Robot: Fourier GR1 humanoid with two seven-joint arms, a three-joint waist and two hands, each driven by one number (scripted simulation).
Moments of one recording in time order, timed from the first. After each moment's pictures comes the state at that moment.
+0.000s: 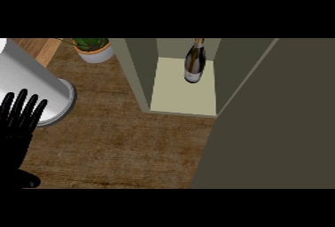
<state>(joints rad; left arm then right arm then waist) 0.06 0.57 -0.05 -1.51 0.84 -0.30 -0.40 -0.03 -0.65 0.68 -2.45 -0.06 -0.20 0.23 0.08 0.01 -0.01</state>
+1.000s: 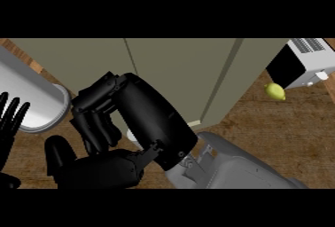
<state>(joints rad) 0.08 0.60 0.04 -1.43 0.86 -0.39 -0.39 -0.91 -0.02 0.57 -1.70 -0.25 -0.36 0.51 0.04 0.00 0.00</state>
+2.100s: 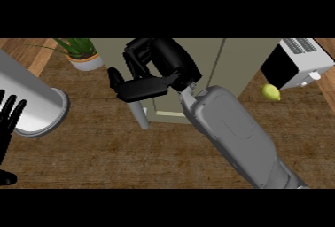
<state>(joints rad) 0.05 0.54 0.13 -1.42 0.82 -0.42 -0.32 -0.95 -0.01 0.35 -1.25 -0.34 -0.08 0.20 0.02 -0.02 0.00</state>
